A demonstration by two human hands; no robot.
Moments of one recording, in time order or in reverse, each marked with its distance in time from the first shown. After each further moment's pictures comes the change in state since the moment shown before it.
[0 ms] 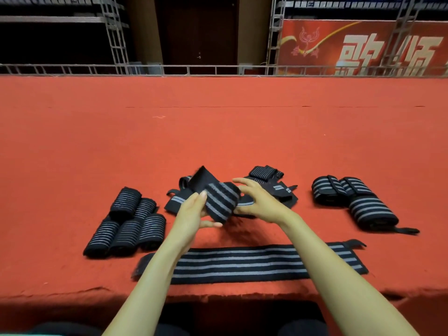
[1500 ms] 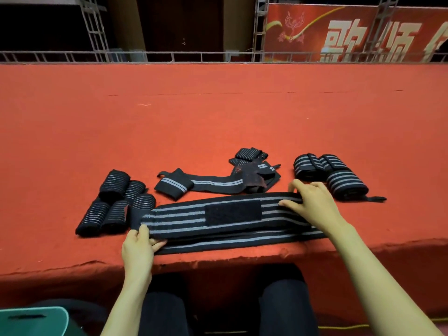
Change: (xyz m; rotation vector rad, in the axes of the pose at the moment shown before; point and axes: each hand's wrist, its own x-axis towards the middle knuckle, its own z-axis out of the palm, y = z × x) left_hand -0.077 -0.066 -0.066 0.086 0.603 -0.066; right_hand -0.143 0.033 -0.040 -0.694 0.426 0.174
